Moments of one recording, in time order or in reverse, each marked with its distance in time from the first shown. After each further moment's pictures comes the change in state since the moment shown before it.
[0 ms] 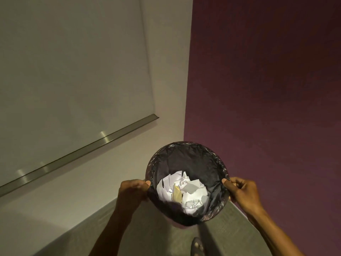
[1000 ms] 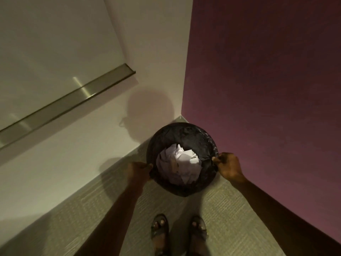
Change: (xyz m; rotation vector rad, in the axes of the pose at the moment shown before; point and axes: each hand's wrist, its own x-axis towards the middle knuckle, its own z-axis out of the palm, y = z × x) left_hand 0.284 -0.210 0.175 -0.006 0.061 -0.537; right_hand 0.307 0.249 0.102 -0.448 -0.036 0.254
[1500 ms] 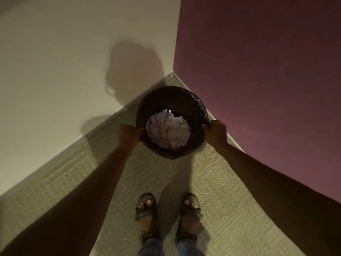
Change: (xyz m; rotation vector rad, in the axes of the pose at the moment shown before) left_hand 0.190 -0.114 0.096 0.147 -0.029 0.072; right_hand 0.129 0.119 0.134 -0.282 0.073 -0.046
